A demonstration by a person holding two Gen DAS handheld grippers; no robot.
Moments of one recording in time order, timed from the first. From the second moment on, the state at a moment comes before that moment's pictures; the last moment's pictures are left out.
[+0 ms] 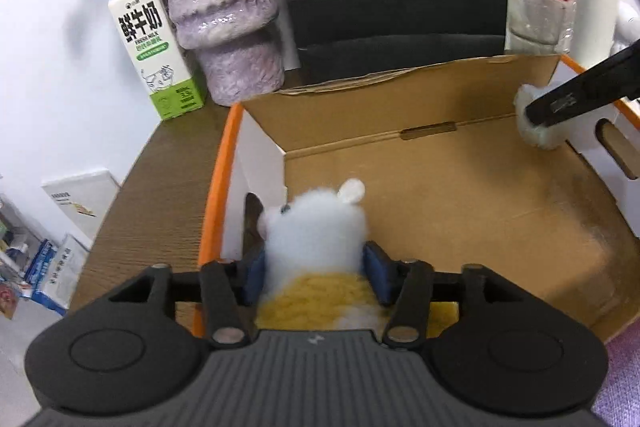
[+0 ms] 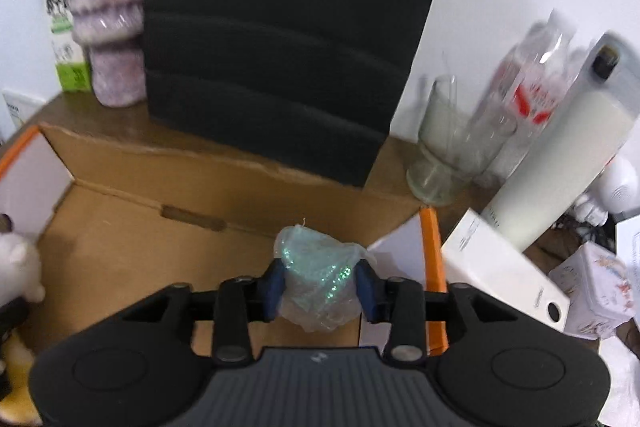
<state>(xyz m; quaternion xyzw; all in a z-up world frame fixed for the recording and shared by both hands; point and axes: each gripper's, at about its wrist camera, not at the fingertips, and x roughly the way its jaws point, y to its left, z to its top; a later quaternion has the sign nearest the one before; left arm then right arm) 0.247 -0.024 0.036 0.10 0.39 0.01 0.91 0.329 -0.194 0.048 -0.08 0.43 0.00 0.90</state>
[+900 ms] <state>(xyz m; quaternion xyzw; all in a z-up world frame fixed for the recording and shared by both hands) 0.008 0.007 0.061 -0.09 0.31 -0.07 0.94 0.006 -0.205 0.083 0.05 0.28 0.09 0.95</state>
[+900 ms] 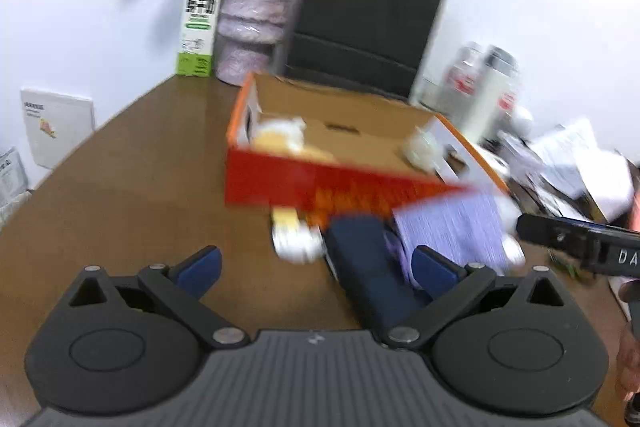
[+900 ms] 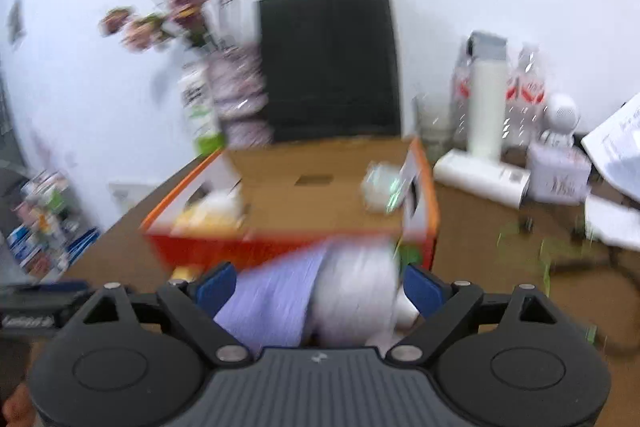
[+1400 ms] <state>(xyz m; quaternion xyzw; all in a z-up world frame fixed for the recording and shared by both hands) -0.057 -0.002 0.011 -0.04 0.29 -0.04 0.95 -0.098 -0.172 0.010 0.01 0.28 0.08 0.96</state>
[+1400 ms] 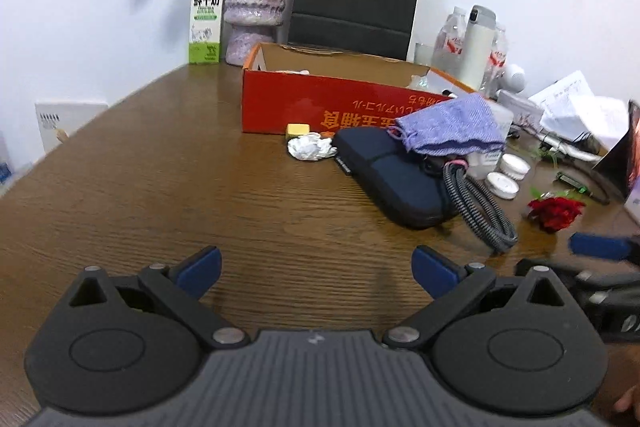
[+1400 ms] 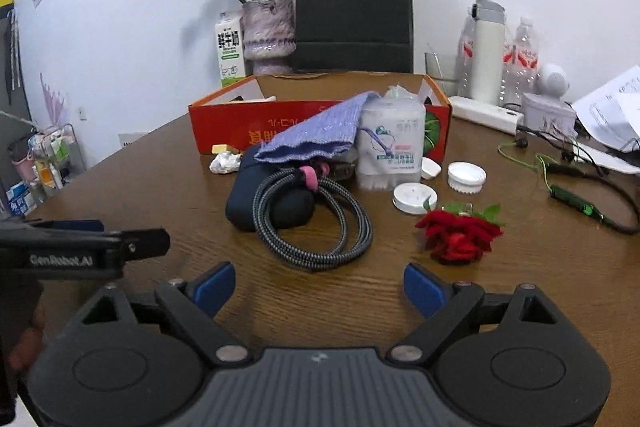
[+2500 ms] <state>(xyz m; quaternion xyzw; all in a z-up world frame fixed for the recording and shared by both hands) 0.096 -0.087 0.054 0.02 0.35 -0.19 0.92 -0.035 -0.178 -0.002 0.12 0.34 0.18 0.92</state>
